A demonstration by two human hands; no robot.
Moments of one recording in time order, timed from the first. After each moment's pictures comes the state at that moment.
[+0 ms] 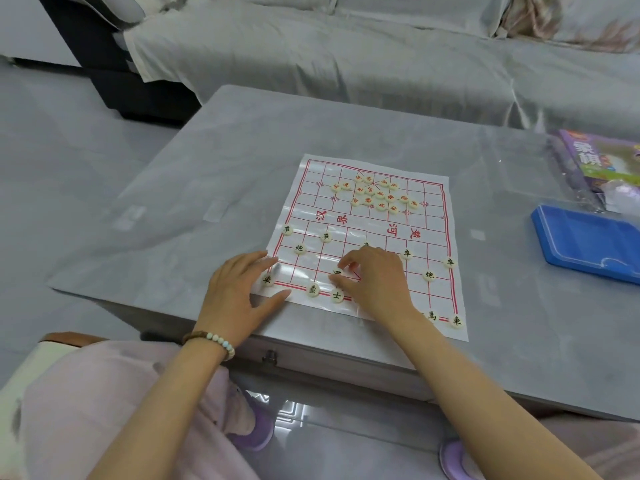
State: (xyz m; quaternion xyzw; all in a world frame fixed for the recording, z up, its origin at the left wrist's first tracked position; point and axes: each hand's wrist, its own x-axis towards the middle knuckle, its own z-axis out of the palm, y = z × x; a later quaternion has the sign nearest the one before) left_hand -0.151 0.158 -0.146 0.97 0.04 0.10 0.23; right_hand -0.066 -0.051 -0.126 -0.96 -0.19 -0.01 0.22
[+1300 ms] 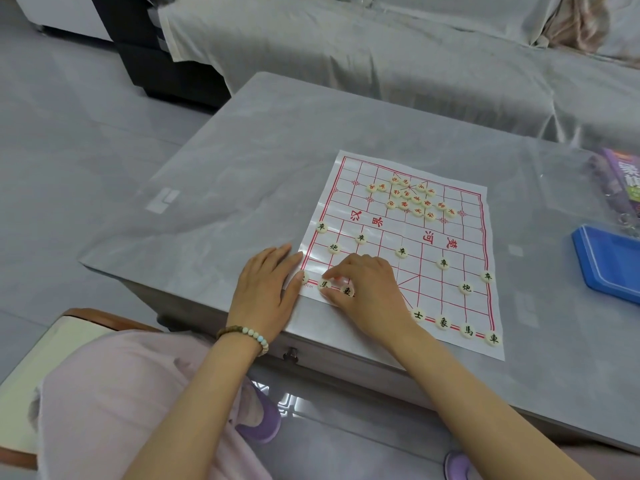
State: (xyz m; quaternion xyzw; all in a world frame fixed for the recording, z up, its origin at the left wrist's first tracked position) left_hand -0.148 0.163 -0.165 0.97 0.09 0.09 0.23; right_hand -0.088 -0.003 -0.130 -0.93 -0.31 0.01 0.21
